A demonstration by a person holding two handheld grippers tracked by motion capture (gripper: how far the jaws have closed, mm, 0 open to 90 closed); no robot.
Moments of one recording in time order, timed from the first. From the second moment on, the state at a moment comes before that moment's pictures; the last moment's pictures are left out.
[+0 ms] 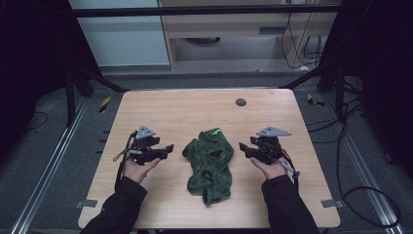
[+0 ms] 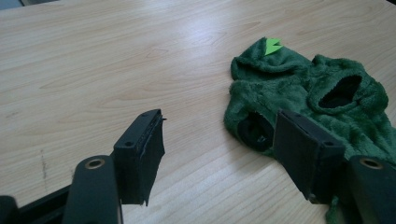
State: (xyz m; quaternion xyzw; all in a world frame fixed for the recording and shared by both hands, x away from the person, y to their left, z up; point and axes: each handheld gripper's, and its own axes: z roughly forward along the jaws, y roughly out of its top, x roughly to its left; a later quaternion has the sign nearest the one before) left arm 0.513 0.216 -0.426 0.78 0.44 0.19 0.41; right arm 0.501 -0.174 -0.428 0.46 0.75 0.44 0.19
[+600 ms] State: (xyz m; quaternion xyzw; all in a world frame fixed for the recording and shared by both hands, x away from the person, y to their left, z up) left arm 0.535 0.191 -0.424 0.79 0.42 0.17 0.41; right arm 0.521 -0.159 -0.427 0.45 0.76 0.43 0.20
